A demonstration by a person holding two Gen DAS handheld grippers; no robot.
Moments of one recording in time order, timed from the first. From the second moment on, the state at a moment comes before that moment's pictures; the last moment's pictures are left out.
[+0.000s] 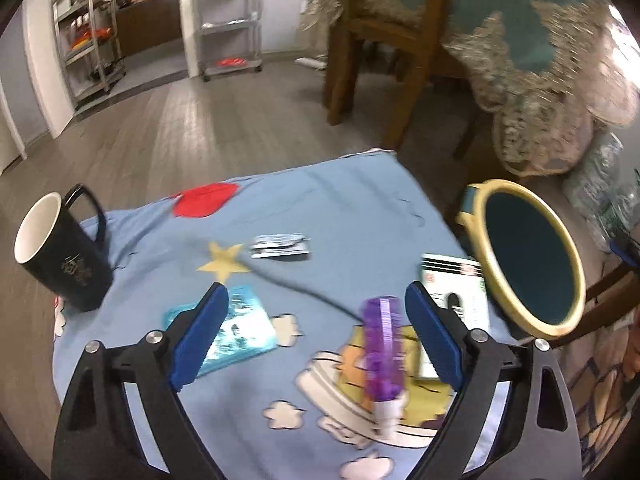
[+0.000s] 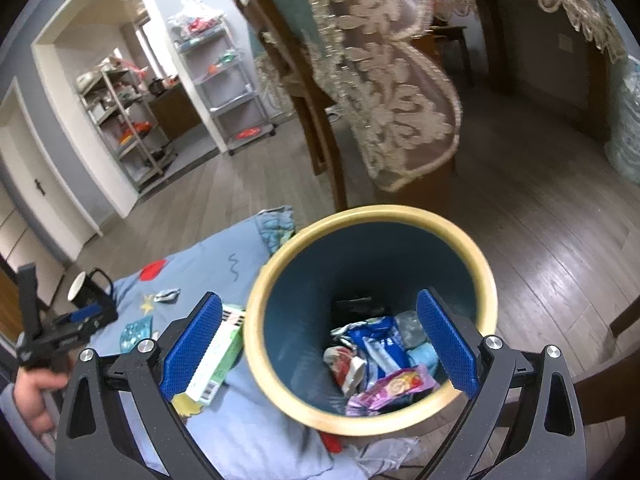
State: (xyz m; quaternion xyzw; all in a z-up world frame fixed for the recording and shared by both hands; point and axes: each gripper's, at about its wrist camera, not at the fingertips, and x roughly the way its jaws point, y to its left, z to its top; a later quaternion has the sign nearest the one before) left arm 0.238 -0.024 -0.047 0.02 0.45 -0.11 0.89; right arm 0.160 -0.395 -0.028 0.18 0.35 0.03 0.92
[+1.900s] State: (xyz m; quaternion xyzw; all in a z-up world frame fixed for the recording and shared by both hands) left arm 0.226 0.012 -0.027 -0.08 0.42 -0.11 0.90; right arm 0.214 -0.253 -0.123 0.28 0.55 0.13 0.78
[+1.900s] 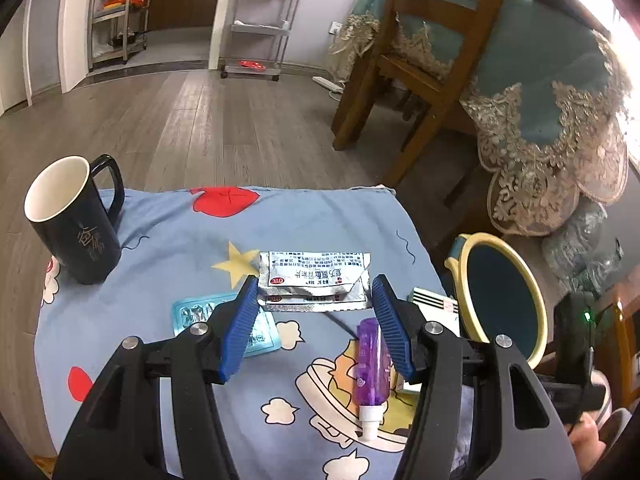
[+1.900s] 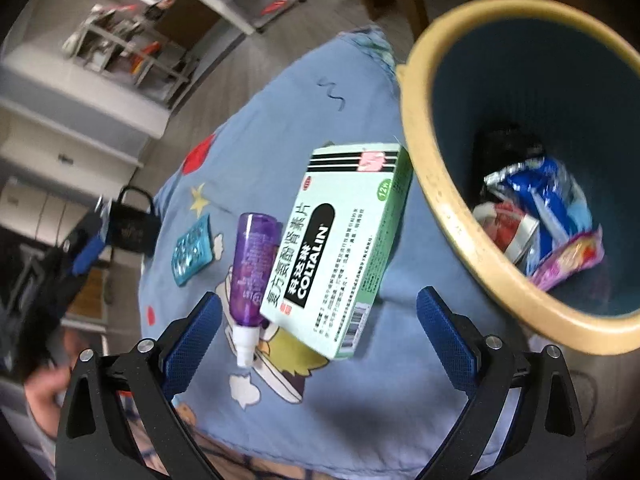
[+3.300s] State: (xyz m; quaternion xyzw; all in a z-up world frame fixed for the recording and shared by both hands) left arm 0.245 -0.002 -0.052 -0.10 0.45 -0.11 0.88; right arm 0.223 -0.233 -0.065 0.09 0.50 0.14 0.85
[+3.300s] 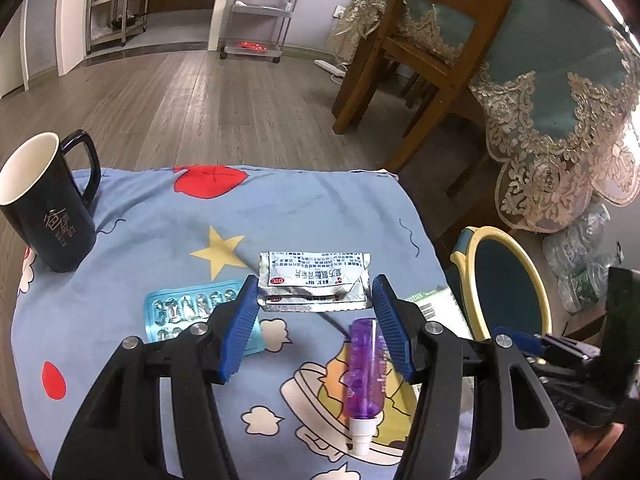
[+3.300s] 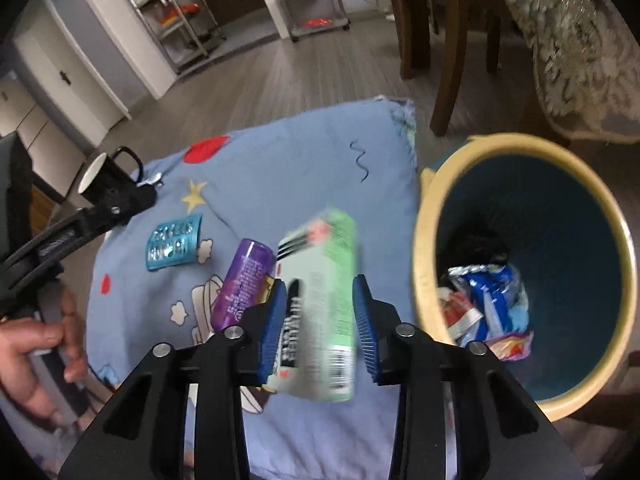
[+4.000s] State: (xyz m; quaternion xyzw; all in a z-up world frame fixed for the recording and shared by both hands) left arm 0.241 -0.016 -0.052 -0.08 0.45 -0.11 0.88; right arm 0.242 -0.211 -0.105 0.06 0.55 0.14 0.82
